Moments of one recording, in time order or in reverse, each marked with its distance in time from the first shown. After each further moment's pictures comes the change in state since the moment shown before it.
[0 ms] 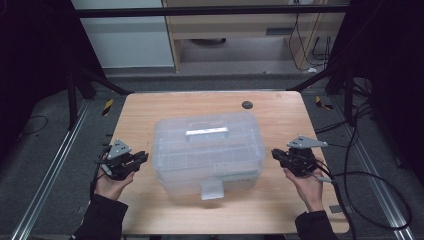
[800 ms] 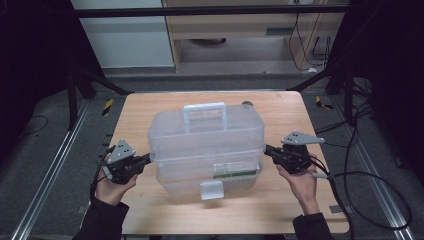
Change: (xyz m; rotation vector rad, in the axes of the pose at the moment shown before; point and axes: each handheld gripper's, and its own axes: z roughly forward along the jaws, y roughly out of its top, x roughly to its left) left arm -0.034 0.023 -0.026 -0.054 -0.121 0.083; right arm 0.026 0.027 -0.010 -0.077 0.094 -0.022
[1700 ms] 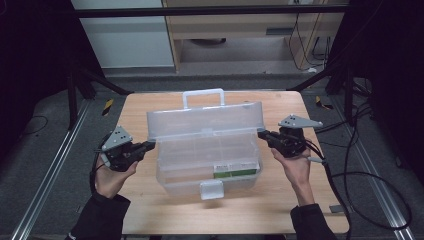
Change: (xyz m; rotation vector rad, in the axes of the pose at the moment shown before) left arm 0.007 0.030 -0.003 -0.094 -0.023 -0.016; right arm -0.007 0.037 0.011 -0.092 0.035 0.024
